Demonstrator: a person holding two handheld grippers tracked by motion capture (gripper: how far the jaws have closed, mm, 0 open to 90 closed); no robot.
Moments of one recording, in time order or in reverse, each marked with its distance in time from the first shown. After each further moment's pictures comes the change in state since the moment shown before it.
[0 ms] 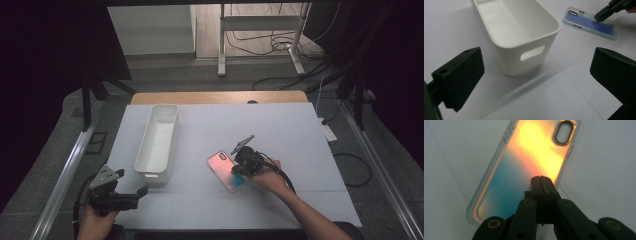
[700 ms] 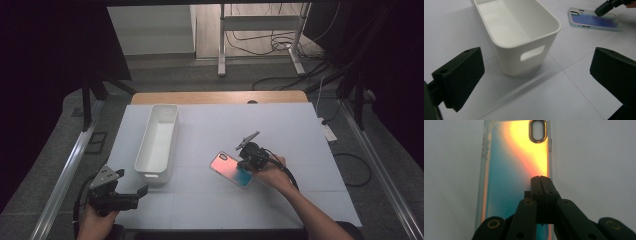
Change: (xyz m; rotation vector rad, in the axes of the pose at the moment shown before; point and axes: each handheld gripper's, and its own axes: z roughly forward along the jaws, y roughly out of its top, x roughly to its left) left arm 0.000 0.000 0.000 0.000 0.001 0.000; right arm -0.016 -0.003 -0.005 0.005 -0.050 0.035
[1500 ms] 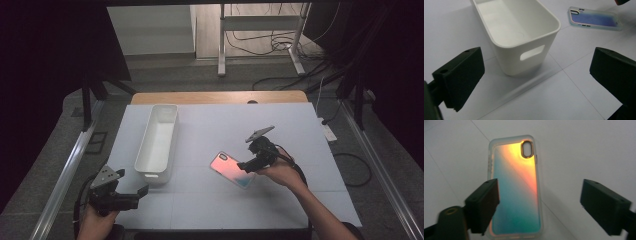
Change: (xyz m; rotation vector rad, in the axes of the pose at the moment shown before) left arm 0.000 0.000 0.001 0.008 -0.001 0.005; right arm -0.007 -0.003 -0.038 -0.116 -0.017 0.082
